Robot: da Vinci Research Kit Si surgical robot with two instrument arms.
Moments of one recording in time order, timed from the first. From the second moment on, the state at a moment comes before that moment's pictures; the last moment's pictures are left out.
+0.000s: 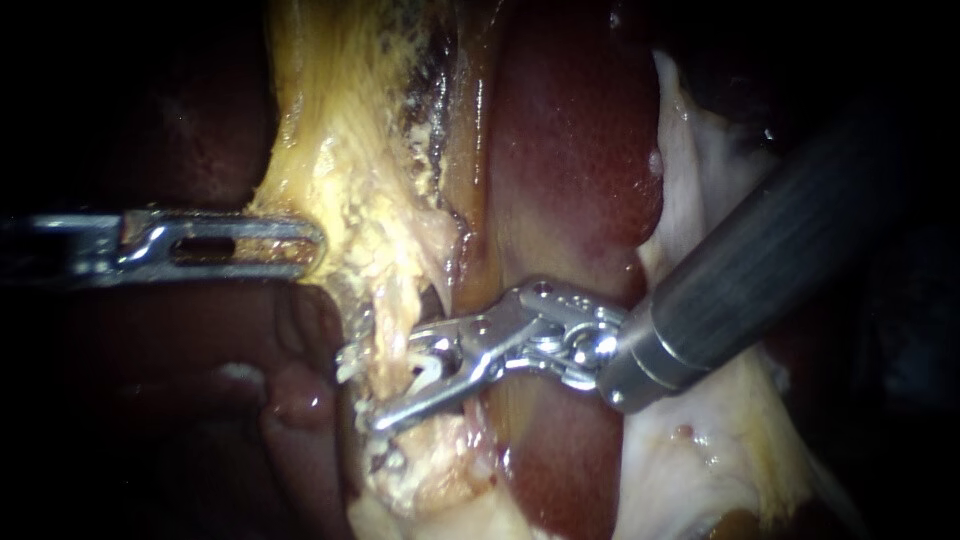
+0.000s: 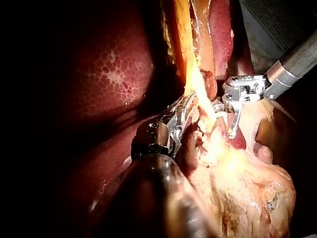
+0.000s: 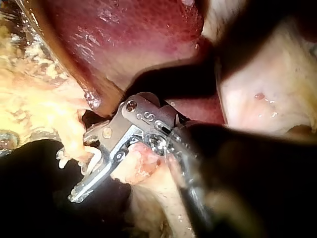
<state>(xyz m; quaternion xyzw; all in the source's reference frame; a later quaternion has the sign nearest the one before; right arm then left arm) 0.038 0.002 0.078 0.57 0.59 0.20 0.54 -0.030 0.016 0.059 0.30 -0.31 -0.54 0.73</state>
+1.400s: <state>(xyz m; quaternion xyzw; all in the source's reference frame) 0.036 0.006 0.078 0.59 0.50 0.32 0.54 -0.030 0.016 0.059 0.29 -0.31 -0.54 0.73</state>
